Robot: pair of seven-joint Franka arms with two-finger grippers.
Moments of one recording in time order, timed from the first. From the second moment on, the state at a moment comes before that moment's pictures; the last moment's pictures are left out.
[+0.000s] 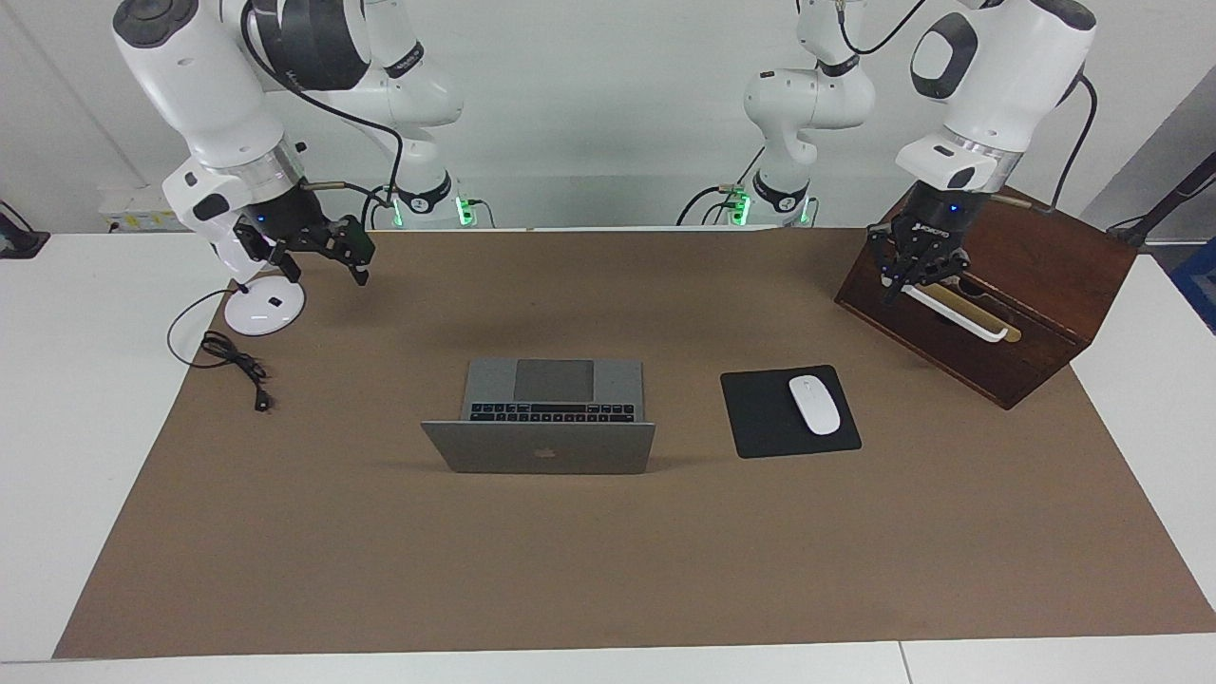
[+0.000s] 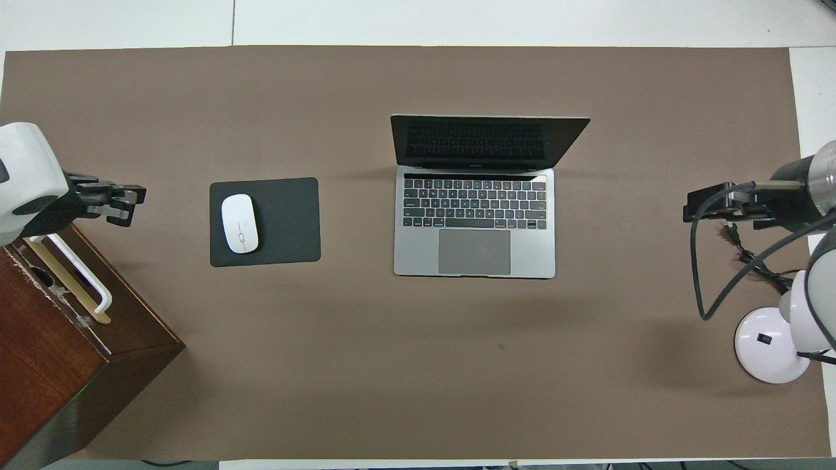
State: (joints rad) left arm -0.15 -0.18 0.04 -1.93 -0.14 1.99 0.39; right arm -0.02 -0.11 0.03 -1.81 0.06 1.70 0.13
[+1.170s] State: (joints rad) left arm -0.03 -0.20 0.06 -1.89 -0.06 1.86 0.45; right arm -0.03 -0.15 0.02 -1.72 0.01 1.65 0.13
